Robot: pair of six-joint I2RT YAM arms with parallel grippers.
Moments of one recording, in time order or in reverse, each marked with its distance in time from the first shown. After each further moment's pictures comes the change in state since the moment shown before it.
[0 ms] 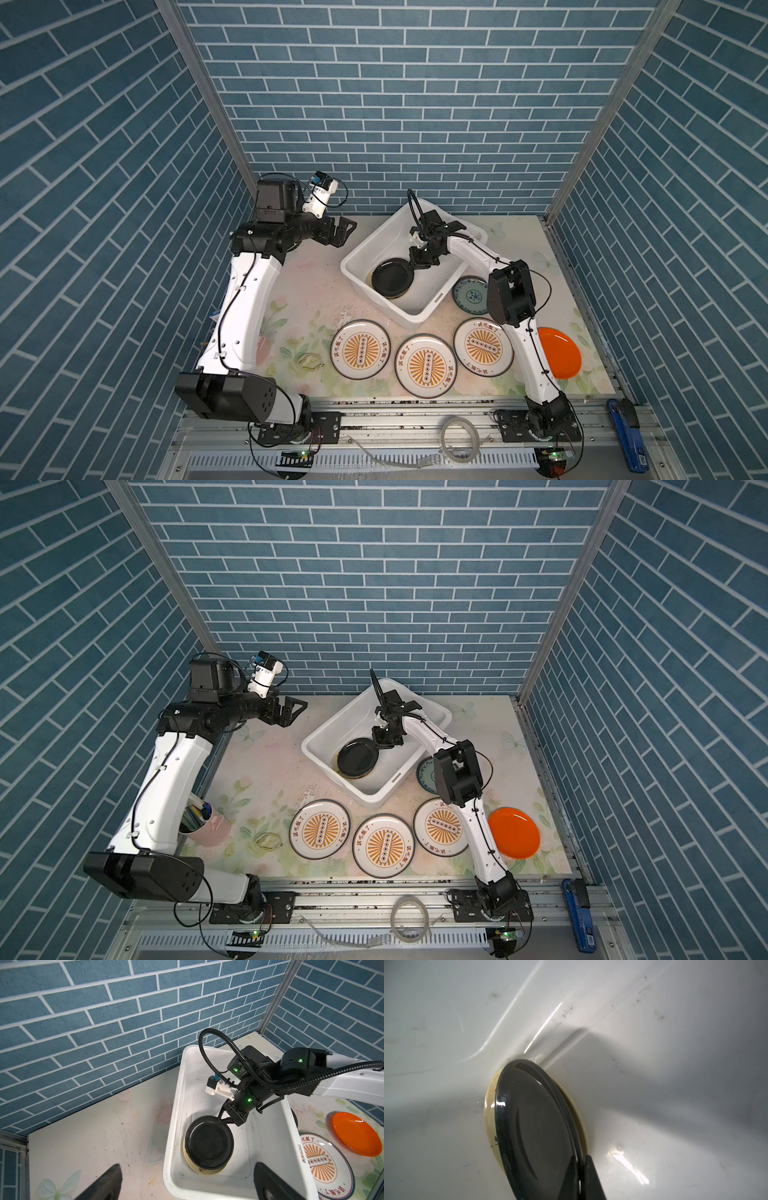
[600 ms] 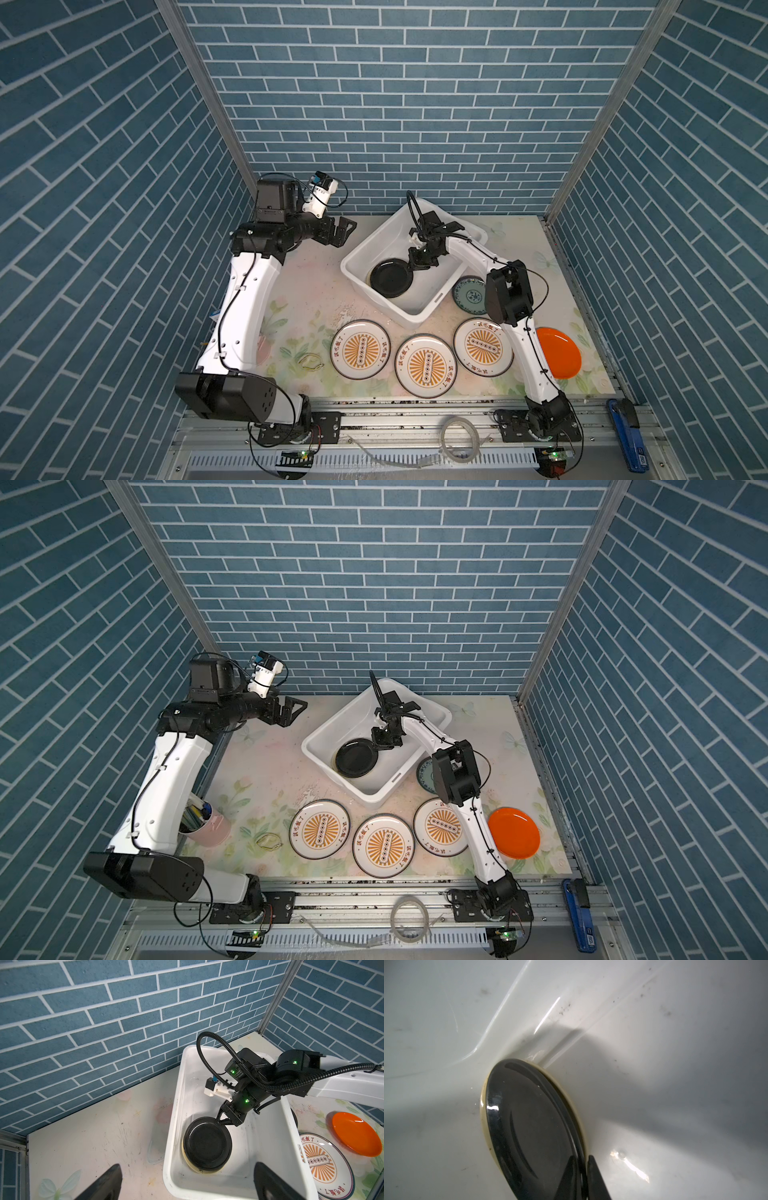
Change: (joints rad) left arm 0.000 0.000 0.000 0.000 0.000 -0.001; right arm 0.000 0.027 0.027 -0.013 -0.009 0.007
